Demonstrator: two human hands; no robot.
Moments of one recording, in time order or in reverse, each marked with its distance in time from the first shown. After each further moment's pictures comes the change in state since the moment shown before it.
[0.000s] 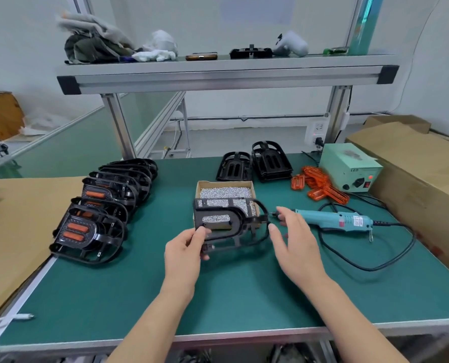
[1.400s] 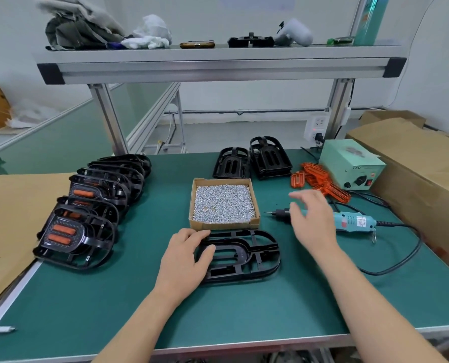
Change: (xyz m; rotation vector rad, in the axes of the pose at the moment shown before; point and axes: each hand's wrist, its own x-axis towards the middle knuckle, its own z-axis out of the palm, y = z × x) left_hand 0.026 -0.031 -0.017 0.835 -0.221 0.487; right_hand 0.065 0.033 -0.012 -0.086 0.136 0.036
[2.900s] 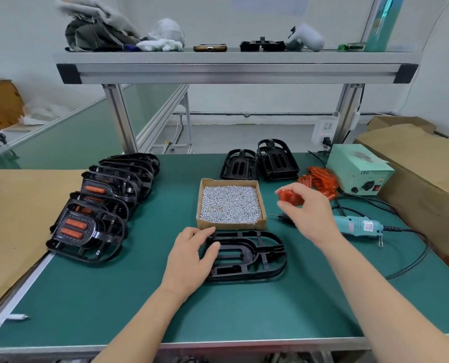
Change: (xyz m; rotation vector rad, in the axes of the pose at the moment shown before) left_hand 0.000 -0.004 0.001 -0.073 0.025 -0.025; right_hand 0.013 -0.036 -0.010 0.243 -0.181 -0.006
